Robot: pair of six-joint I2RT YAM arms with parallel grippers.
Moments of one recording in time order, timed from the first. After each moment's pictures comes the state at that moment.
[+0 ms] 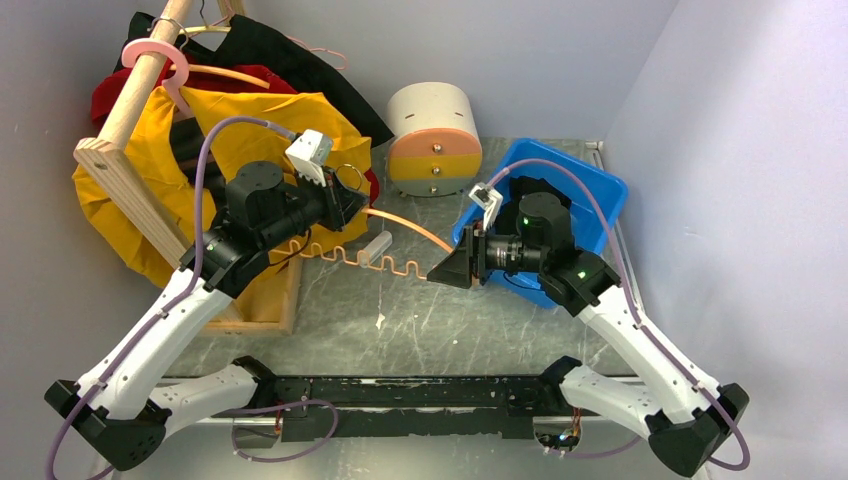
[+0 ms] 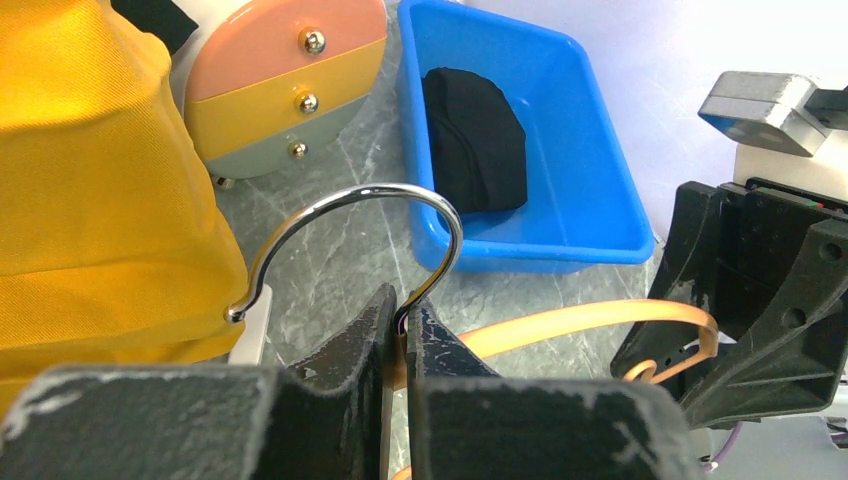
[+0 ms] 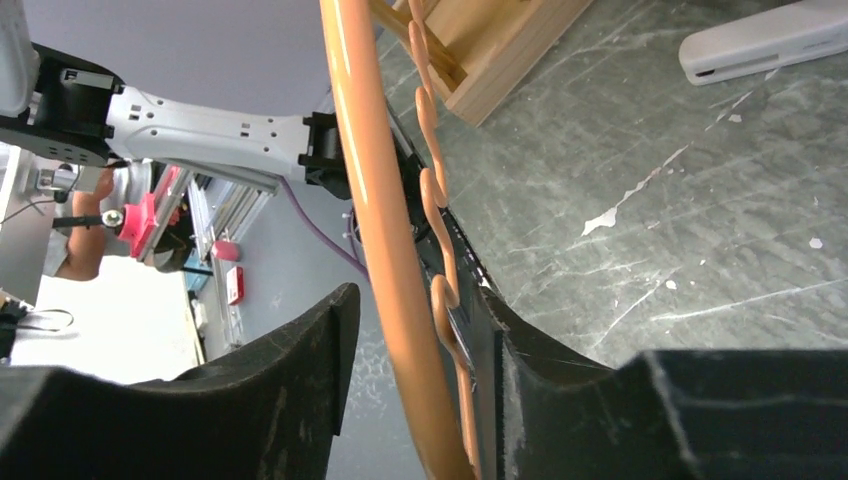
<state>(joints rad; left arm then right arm) -0.61 1.02 1.20 -0.37 0.14 -0.34 0.62 0.96 1.01 -0.45 -0.67 0.50</state>
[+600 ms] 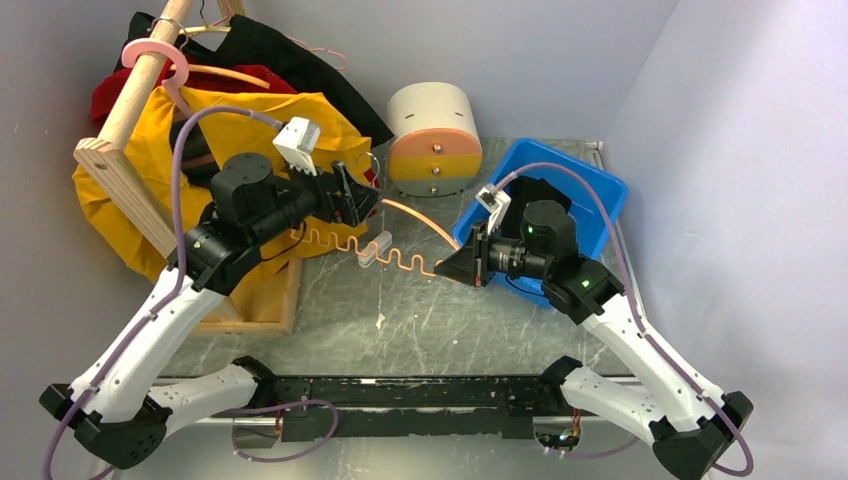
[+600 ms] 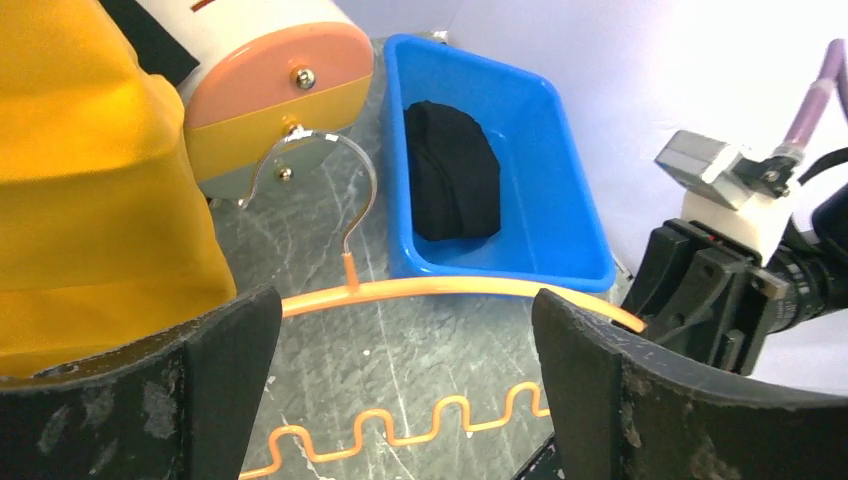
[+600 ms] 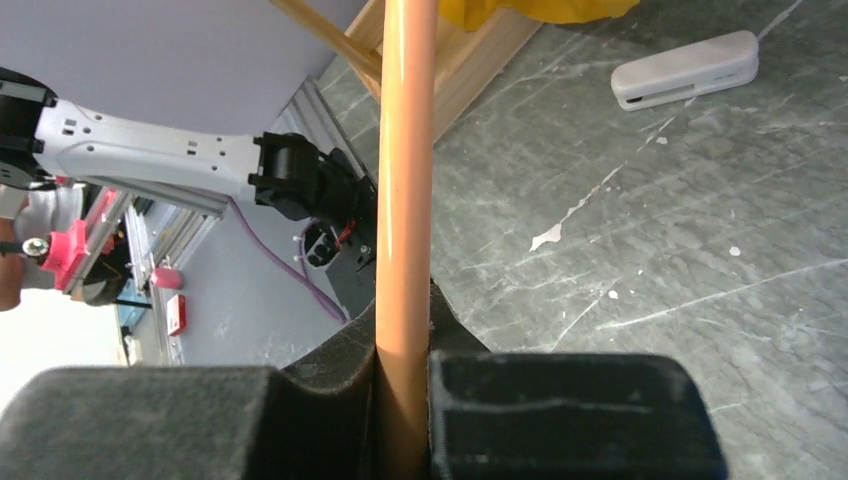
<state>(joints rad) -0.61 1.03 1.29 -0.41 0.12 -0.39 0.63 0.90 0.95 -0.40 -0.56 0.46</state>
